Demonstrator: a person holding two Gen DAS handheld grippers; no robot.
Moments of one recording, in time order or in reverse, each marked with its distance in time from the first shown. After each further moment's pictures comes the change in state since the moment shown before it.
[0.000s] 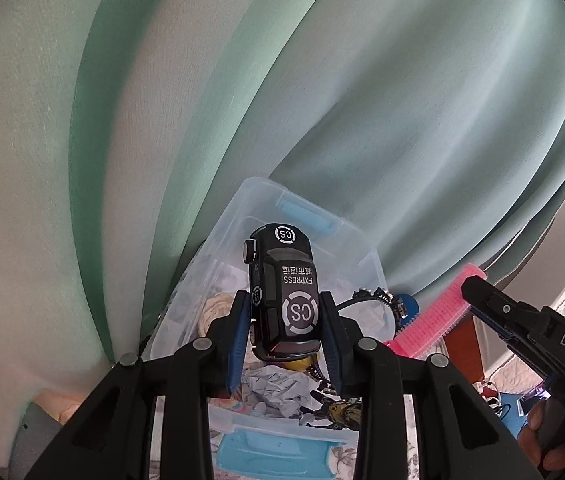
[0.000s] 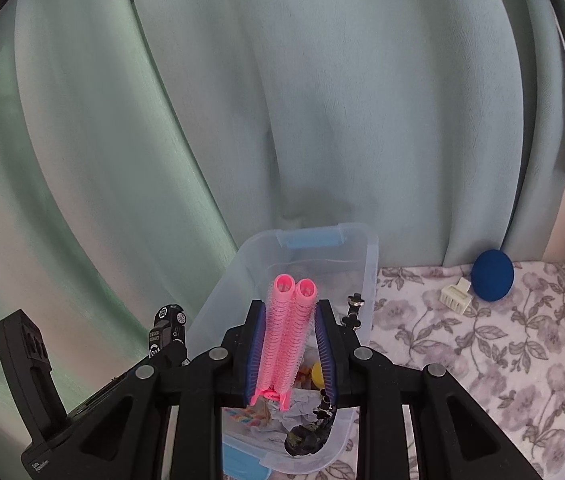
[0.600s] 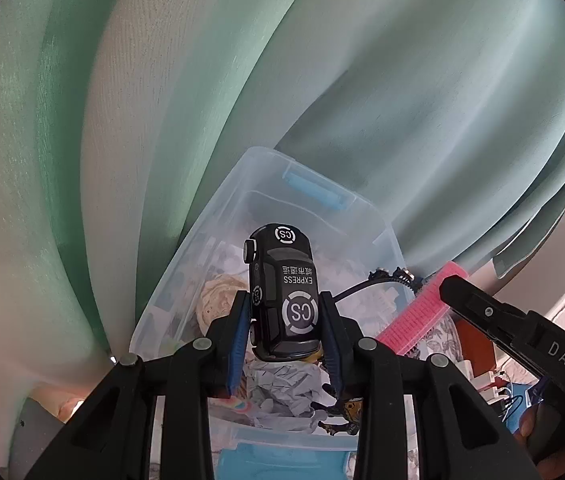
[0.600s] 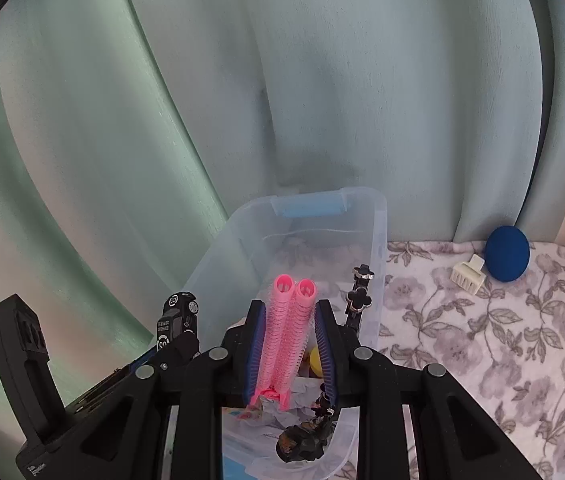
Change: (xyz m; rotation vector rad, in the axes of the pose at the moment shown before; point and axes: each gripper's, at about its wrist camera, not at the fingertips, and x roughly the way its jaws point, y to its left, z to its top) left arm 0.019 -0.010 -0.023 0.008 0.066 0.018; right arm 0.040 -0.004 -0.016 -0.005 0.084 -0.003
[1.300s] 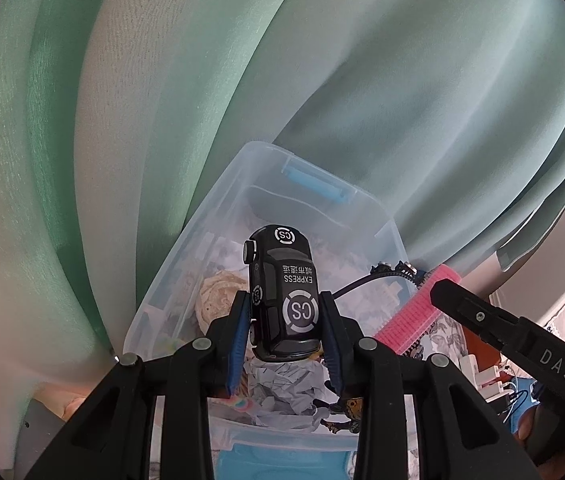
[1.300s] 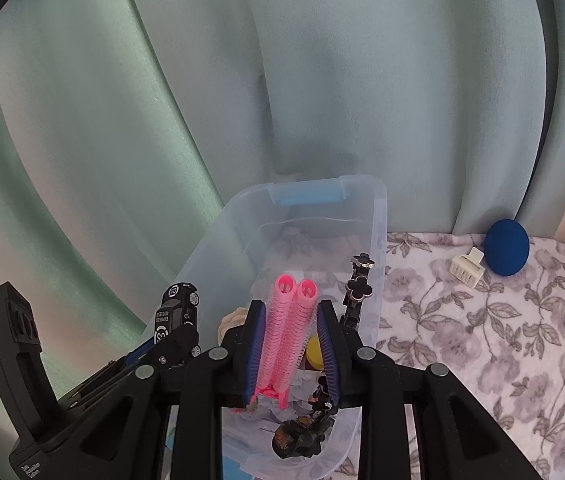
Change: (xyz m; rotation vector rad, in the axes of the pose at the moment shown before) left arm 0.025 -0.003 0.000 0.018 0.012 0.013; right arm 0.005 0.000 0.001 -0.011 0.034 -0.017
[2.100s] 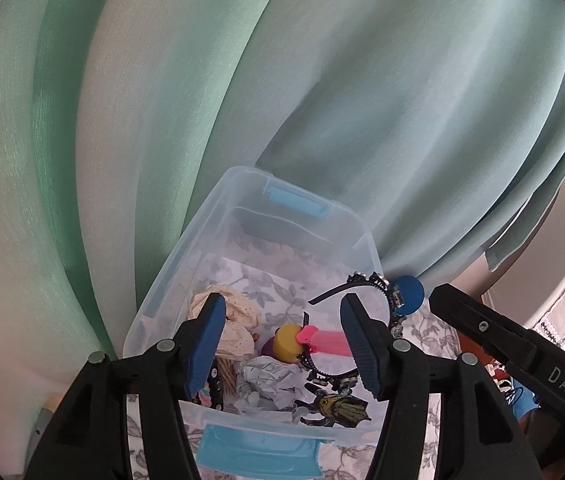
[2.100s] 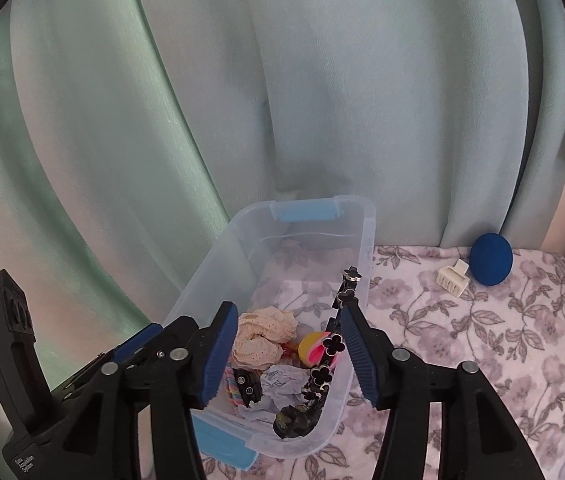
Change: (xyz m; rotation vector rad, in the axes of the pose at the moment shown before) left arm -0.024 -0.028 0.010 0.053 -0.045 0.008; right arm -0.043 -0.001 0.004 -0.017 -0.056 -0.002
